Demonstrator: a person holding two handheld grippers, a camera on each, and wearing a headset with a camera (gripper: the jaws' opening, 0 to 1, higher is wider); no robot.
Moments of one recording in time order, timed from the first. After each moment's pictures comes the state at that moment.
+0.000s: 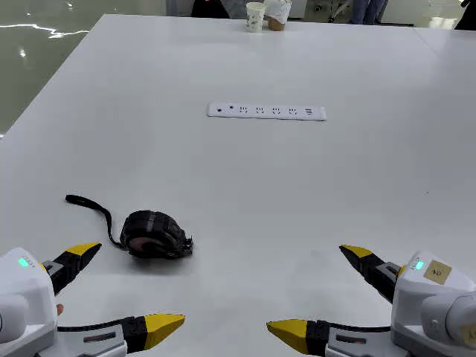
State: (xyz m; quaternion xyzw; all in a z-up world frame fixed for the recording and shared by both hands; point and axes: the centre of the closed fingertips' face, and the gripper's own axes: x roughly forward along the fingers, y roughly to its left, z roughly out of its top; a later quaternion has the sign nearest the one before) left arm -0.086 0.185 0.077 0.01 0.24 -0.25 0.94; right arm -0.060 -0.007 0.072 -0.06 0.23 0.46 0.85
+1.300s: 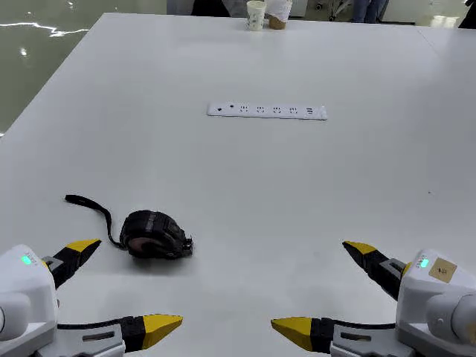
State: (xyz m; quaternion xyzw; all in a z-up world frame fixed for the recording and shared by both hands) left arm -0.082 0.186 0.077 0.03 0.24 -0.26 0.93; right arm -0.054 -0.010 0.072 -0.06 0.22 0.47 0.85
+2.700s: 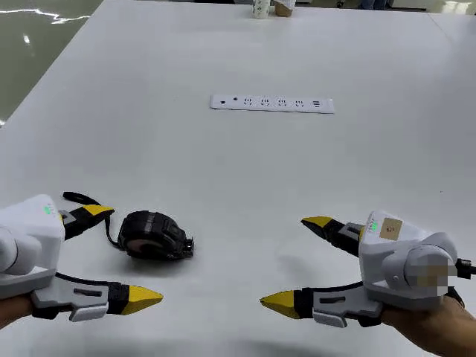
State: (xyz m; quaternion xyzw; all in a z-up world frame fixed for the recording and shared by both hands) left arm -0.038 0.204 0.060 0.13 0.29 -0.35 0.88; right arm -0.019 0.033 0.051 -0.15 0.21 0.58 0.77
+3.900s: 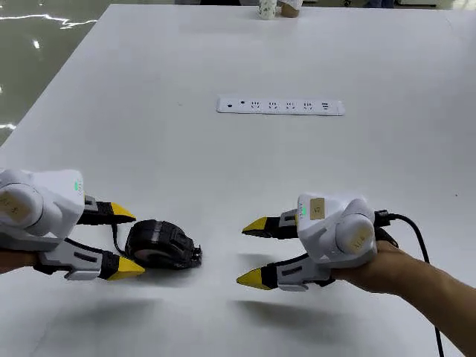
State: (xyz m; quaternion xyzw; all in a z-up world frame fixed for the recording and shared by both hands) left arm -0.015 0.227 0.043 0.24 0.34 -0.45 0.79; right arm -0.006 0.104 0.026 -0.25 0.17 0.70 0.65
